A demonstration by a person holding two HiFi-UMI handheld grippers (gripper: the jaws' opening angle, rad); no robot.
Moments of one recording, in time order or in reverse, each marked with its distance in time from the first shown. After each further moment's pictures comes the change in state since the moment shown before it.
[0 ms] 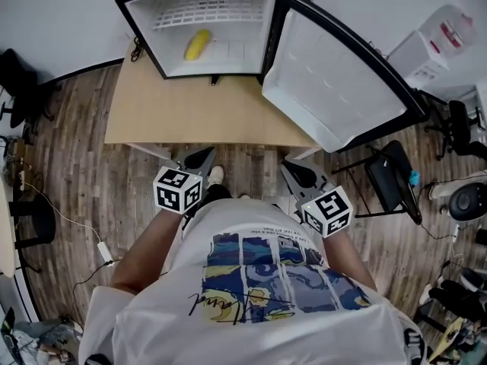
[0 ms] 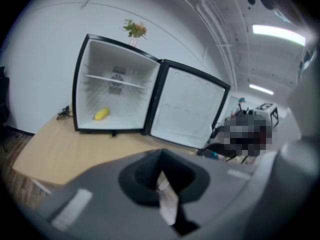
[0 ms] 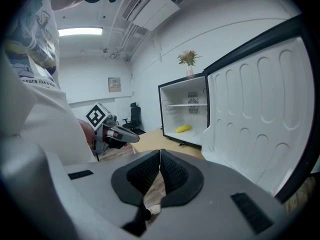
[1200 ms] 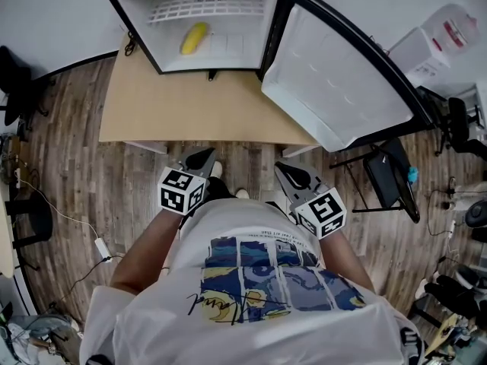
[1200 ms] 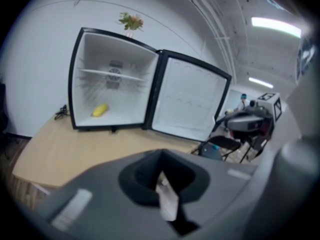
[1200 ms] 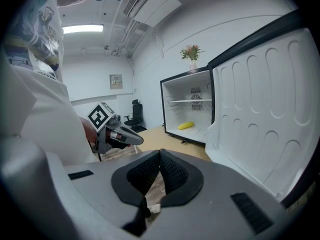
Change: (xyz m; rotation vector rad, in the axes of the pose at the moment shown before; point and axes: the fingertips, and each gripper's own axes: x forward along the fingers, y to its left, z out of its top) left arm 0.018 0.004 -0.017 0.046 0.059 0.000; right arm 0.017 0.005 -0.010 -0.012 0.032 0.023
